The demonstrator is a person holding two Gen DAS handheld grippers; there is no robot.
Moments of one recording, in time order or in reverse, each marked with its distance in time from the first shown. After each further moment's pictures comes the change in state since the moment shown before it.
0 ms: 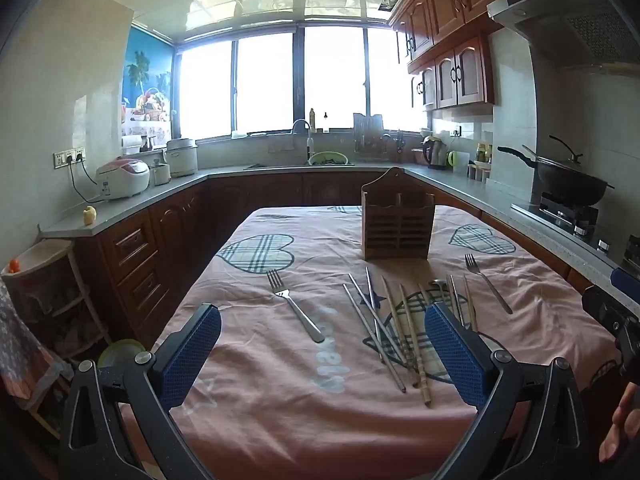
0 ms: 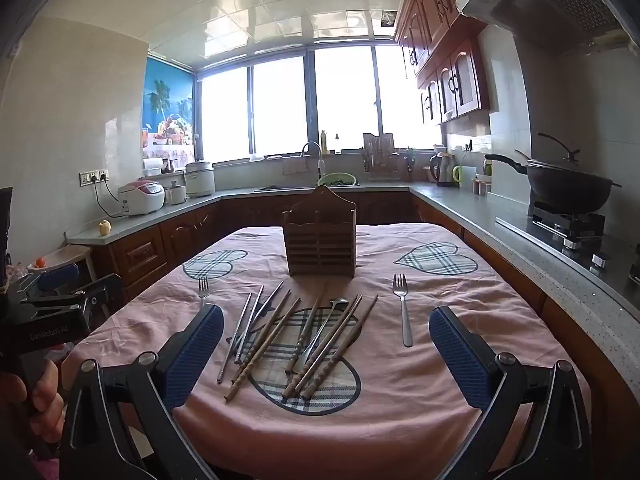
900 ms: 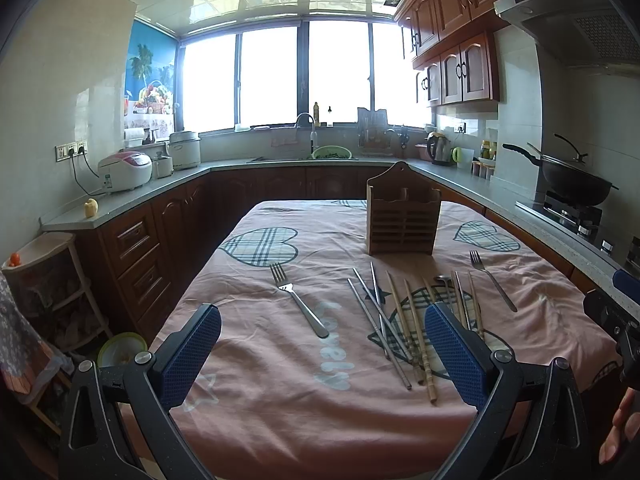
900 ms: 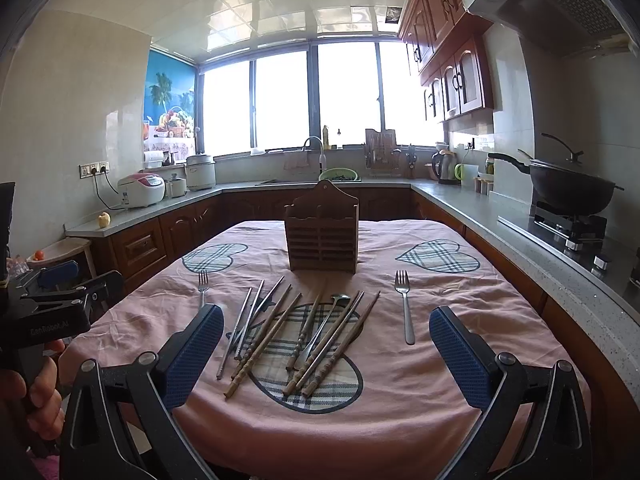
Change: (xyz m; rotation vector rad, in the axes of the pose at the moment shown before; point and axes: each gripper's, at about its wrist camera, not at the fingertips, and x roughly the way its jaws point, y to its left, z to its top) left arm 0.010 0.005 -0.005 -0.020 0.045 0.003; right arm 0.007 0.006 -0.002 -0.023 0.021 -0.003
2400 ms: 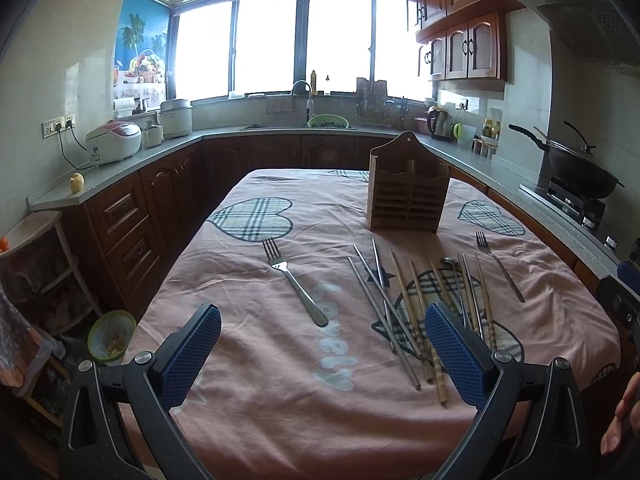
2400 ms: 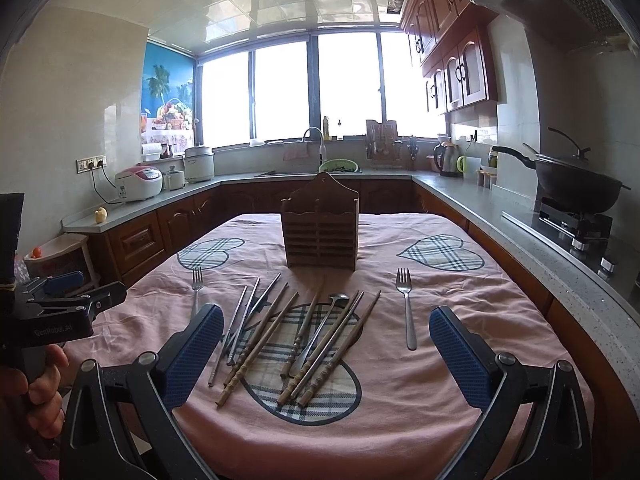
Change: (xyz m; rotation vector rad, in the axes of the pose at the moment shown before) left arm 0.049 0.013 0.016 -0.032 0.142 -0.030; right arm 0.022 -0.007 0.013 0.004 0.043 0.005
